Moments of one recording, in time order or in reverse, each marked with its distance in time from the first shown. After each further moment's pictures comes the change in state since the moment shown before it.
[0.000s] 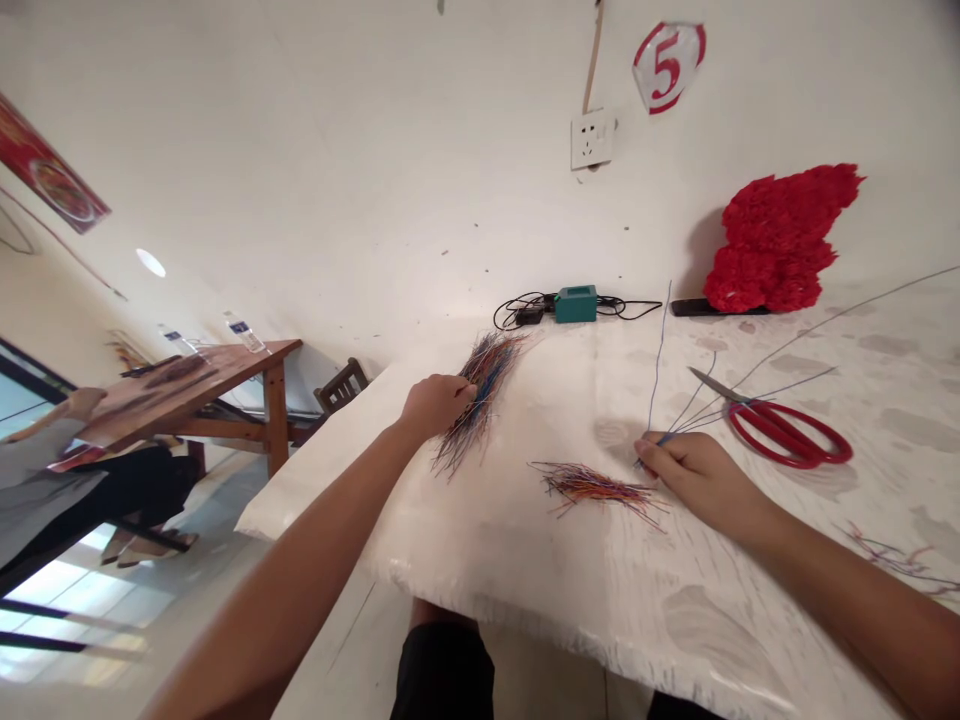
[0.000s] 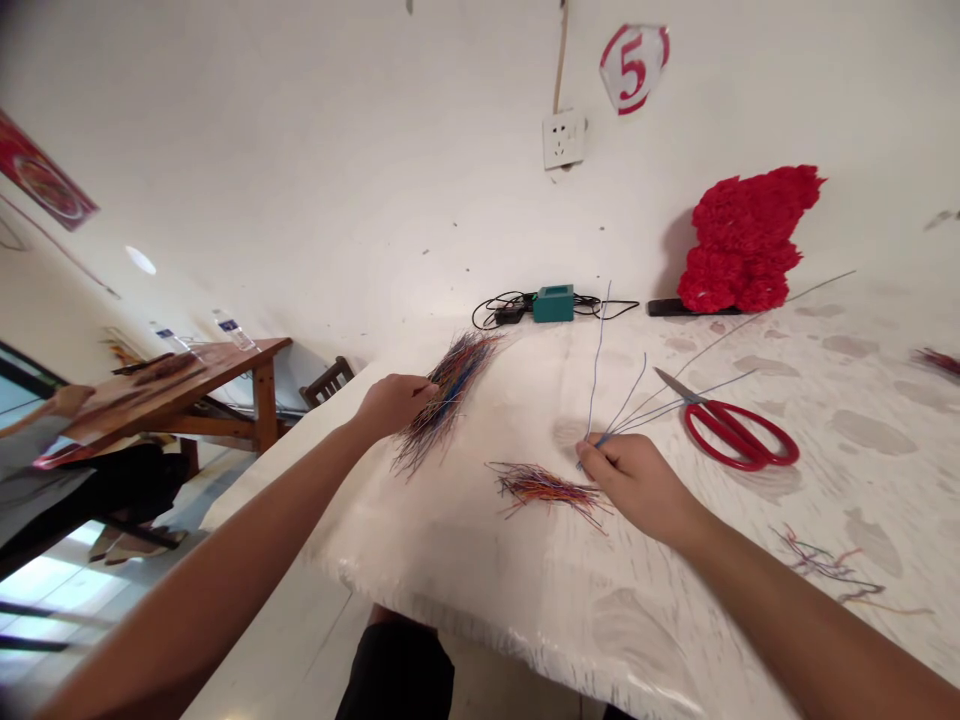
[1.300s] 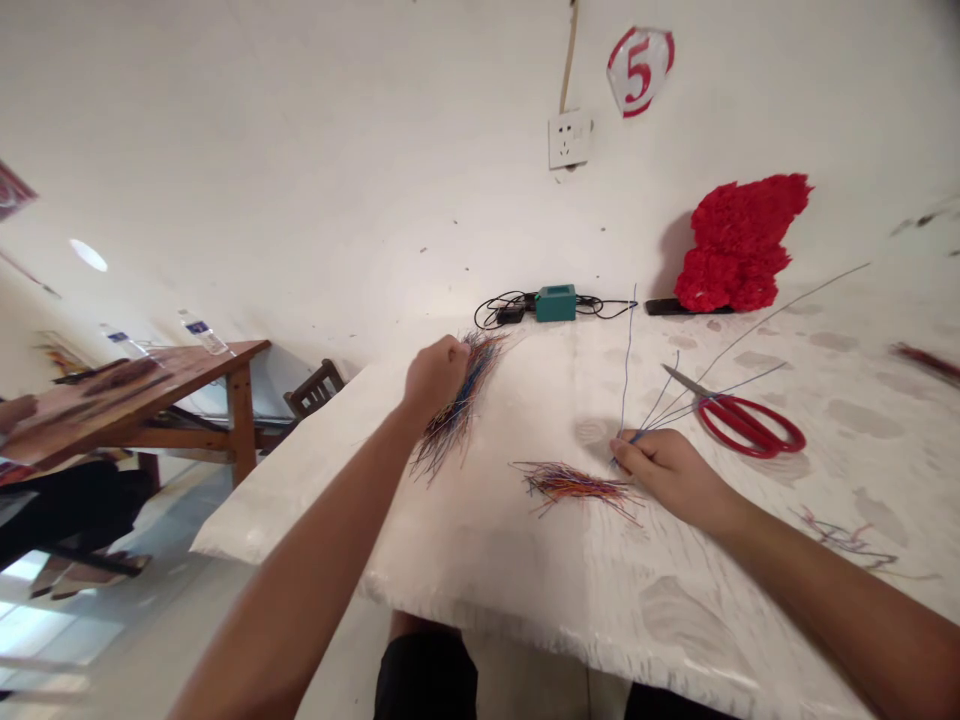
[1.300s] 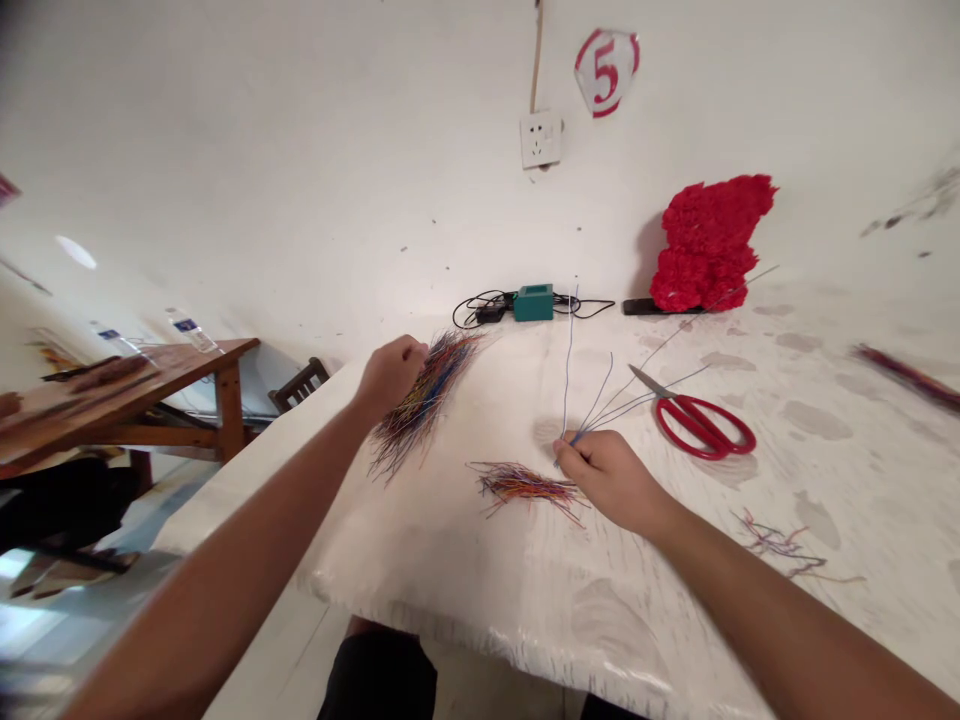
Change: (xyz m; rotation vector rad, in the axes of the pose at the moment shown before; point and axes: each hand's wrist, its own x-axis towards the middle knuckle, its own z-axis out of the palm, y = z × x) left_hand 0.029 0.038 -0.003 -0.222 0.188 -0.094; right_hand 0.000 -0.003 0.003 0.000 0.009 -0.016
